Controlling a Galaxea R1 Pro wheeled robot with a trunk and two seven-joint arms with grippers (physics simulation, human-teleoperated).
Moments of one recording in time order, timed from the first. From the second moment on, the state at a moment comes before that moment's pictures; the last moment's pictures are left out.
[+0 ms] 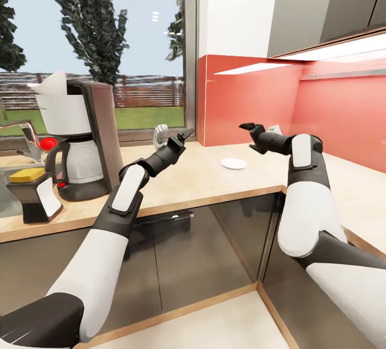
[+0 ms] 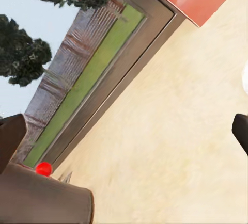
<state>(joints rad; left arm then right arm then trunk) -0.98 -0.17 -0.09 -1.11 1.11 0.52 -0.04 -1.30 0.13 -0.63 -0.91 -0.39 0.98 0.06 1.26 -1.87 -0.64</state>
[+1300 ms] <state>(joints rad) -0.98 -0.17 -0.09 -1.07 1.11 0.52 -0.03 -1.04 0.08 -0.24 -1.33 -1.02 0.99 -0.29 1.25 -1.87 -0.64</state>
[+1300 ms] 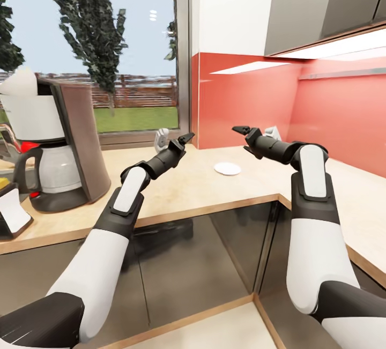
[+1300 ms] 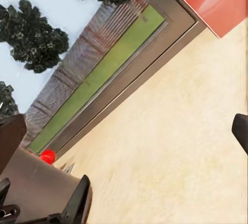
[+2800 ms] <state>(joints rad) -0.98 -0.17 -0.09 -1.04 1.11 0.52 -0.03 -1.02 0.08 -0.24 -1.33 -1.01 0.99 -0.37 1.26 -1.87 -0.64</state>
